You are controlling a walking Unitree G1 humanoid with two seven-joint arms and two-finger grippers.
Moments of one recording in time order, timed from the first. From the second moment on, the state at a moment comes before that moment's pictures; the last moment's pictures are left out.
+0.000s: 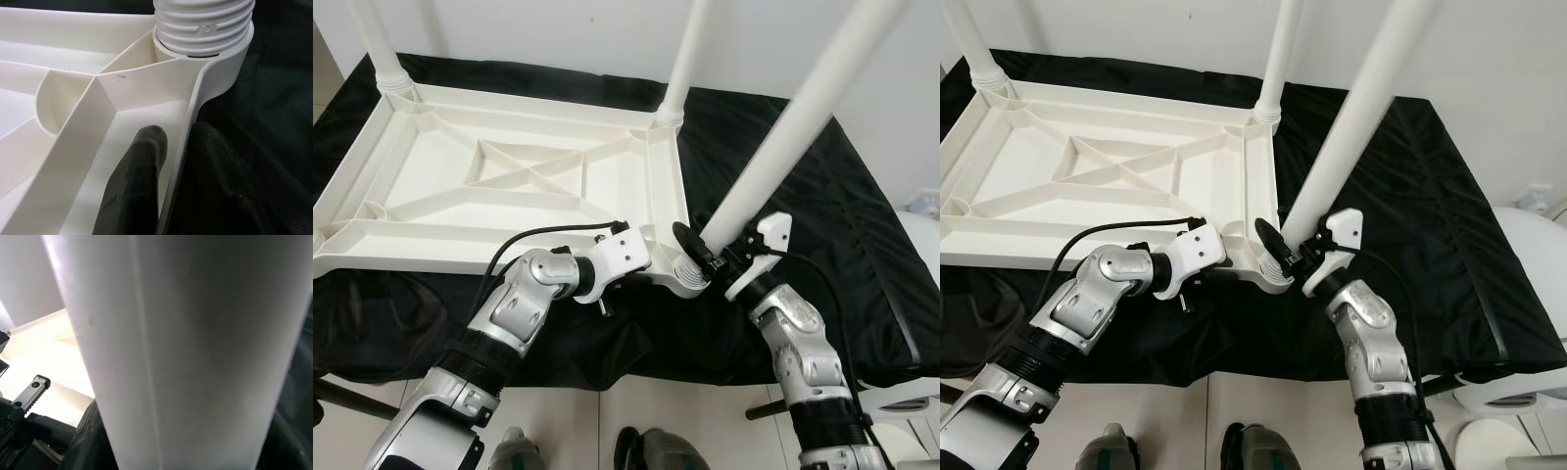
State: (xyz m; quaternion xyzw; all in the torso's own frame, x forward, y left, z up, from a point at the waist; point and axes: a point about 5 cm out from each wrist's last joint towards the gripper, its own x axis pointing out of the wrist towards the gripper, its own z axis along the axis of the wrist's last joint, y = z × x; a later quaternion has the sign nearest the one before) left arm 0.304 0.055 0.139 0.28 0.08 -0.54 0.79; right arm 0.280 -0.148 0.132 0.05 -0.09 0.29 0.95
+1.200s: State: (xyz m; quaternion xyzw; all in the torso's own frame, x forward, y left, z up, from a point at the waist) left arm 0.306 0.062 0.142 0.28 0.08 -0.53 0.80; right arm 0.299 -0.140 0.145 -0.01 -0.07 0.35 0.93
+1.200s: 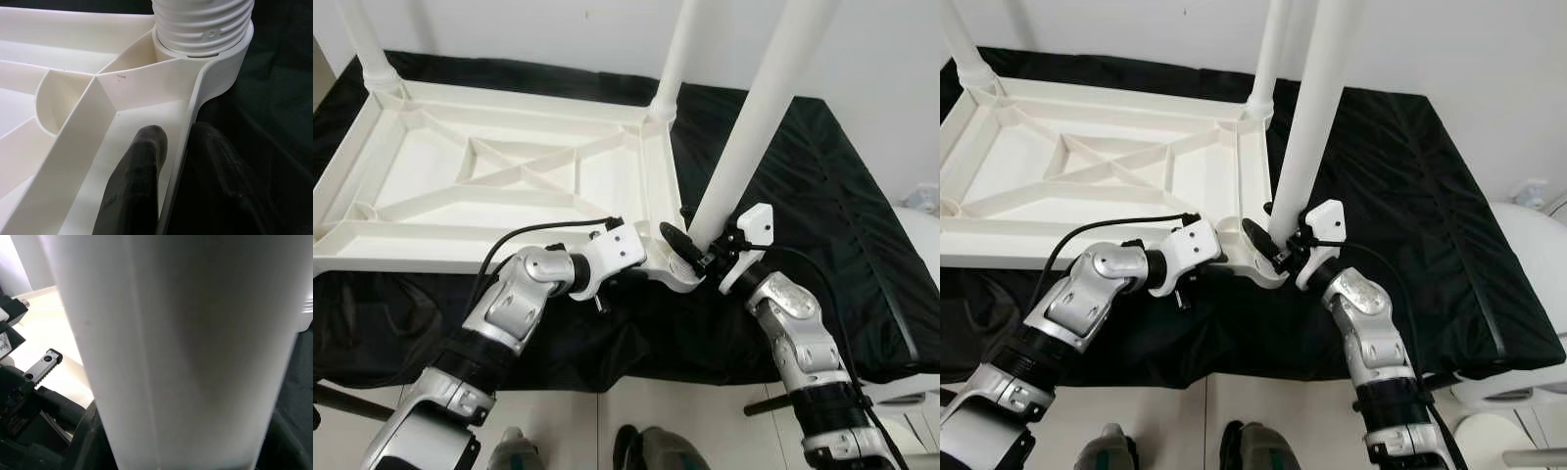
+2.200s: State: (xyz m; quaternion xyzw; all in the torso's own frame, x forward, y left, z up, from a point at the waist) left arm 0.304 0.061 0.143 0.28 0.08 -0.53 0.80; right arm 0.286 -0.133 0.139 -0.03 -0.08 0.31 0.95
